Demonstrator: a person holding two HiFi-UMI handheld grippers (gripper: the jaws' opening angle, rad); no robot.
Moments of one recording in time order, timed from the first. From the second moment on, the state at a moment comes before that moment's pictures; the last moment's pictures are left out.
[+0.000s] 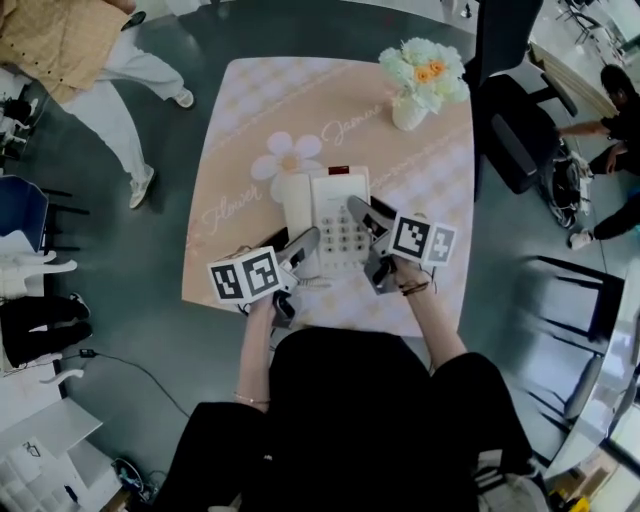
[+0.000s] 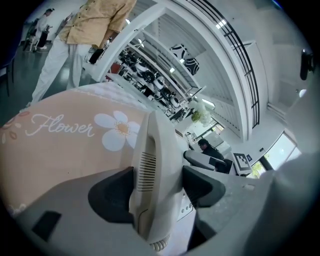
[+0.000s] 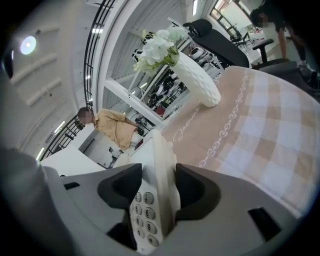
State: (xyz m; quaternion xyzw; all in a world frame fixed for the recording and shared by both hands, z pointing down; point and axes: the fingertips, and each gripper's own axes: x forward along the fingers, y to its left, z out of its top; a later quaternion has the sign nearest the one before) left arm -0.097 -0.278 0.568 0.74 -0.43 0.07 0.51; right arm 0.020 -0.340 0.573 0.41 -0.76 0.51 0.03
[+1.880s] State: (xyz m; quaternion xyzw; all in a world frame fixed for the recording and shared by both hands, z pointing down) left arm -0.095 -0.252 0.410 0.80 -0.45 0.02 0.39; right arm 0.027 -0.309 0.403 0.40 -0.81 0.41 -0.08
